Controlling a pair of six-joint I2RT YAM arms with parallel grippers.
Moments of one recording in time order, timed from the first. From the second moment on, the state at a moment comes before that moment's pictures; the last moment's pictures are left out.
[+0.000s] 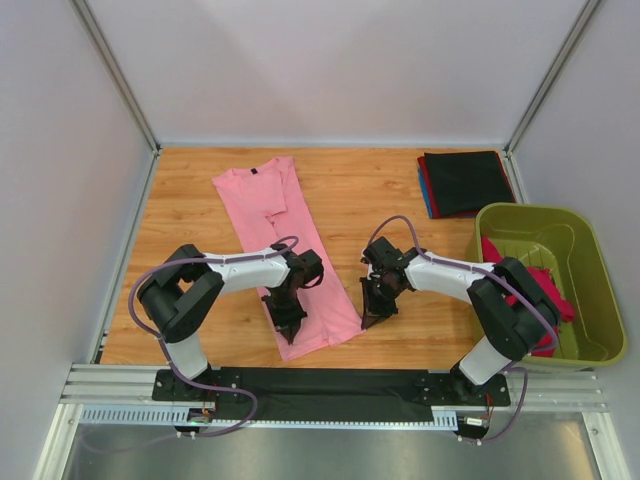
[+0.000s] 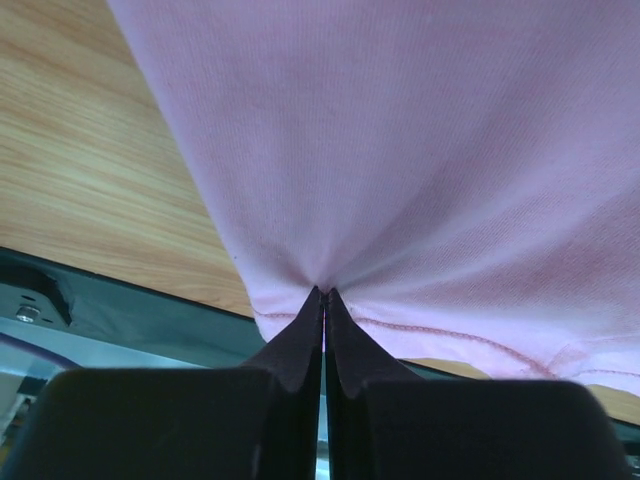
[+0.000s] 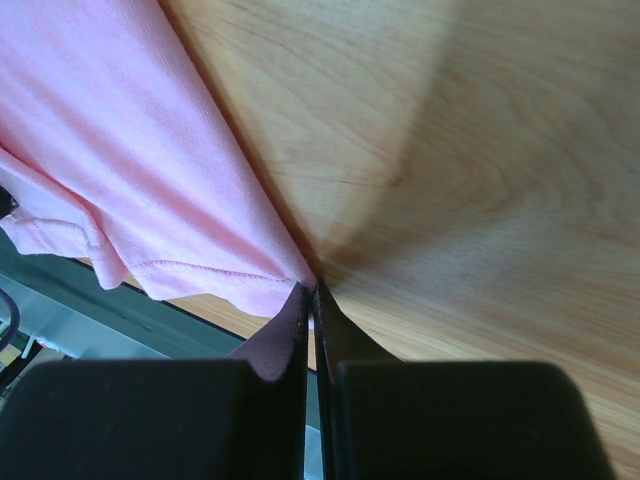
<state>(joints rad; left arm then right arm) -0.85 1.75 1.00 -0.99 0.11 -1.24 0.65 1.60 0.80 -0.56 -0.36 0.59</state>
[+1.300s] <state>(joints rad) -0.51 1.61 1.11 -1.04 0.09 -1.00 0.67 1.45 0.95 -0.74 -0.25 0.59</state>
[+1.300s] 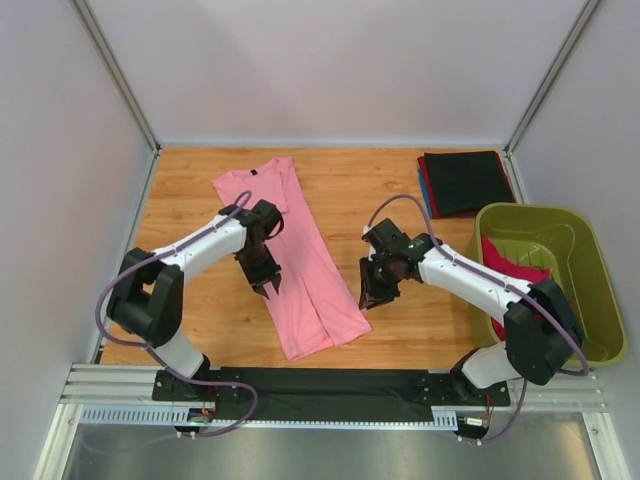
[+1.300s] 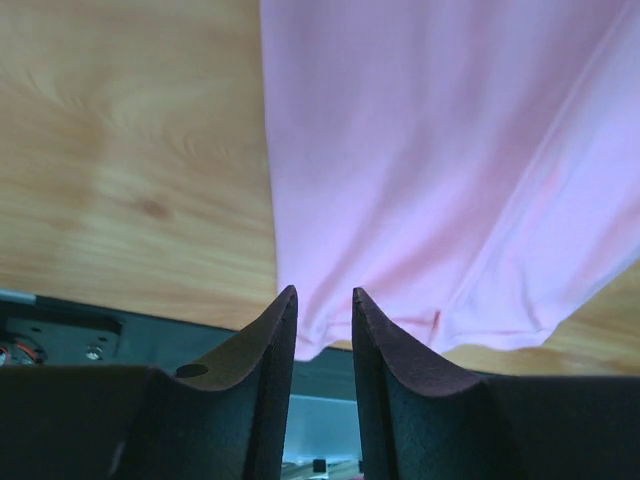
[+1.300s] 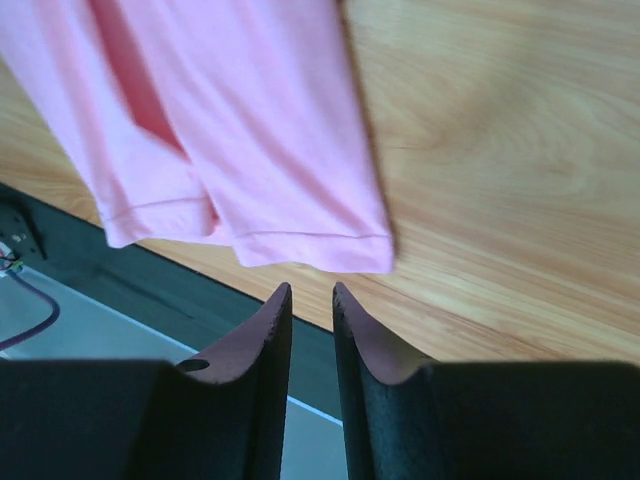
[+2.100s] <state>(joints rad) -0.16 1.90 1.35 -1.04 0.06 -0.68 0.96 1.71 1.04 -0.56 -0.30 0.72</state>
